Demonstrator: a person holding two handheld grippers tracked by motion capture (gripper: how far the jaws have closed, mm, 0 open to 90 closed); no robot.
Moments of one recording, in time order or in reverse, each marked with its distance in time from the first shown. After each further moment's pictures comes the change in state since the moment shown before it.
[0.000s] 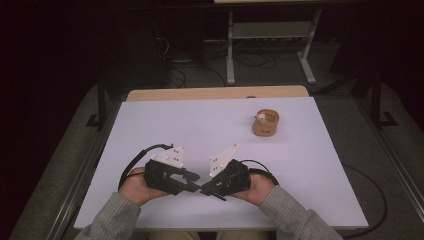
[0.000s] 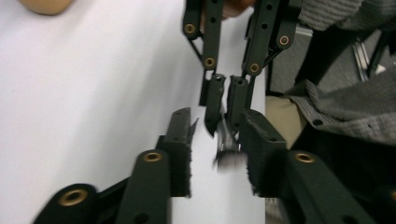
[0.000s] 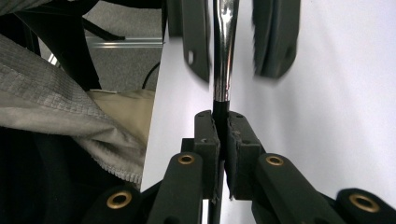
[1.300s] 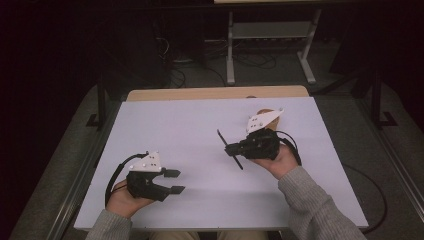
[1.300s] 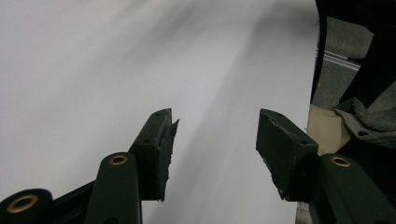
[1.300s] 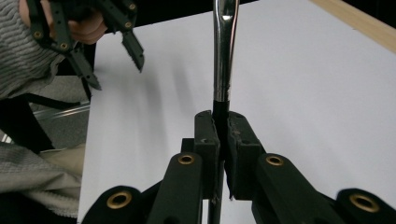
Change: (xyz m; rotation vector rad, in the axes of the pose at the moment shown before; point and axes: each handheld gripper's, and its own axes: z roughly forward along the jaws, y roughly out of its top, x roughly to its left) left arm -0.003 -0.057 -0.010 -0.091 0.180 -0.135; right arm -0.057 -0.026 -0.082 -0.203 -0.196 0.220
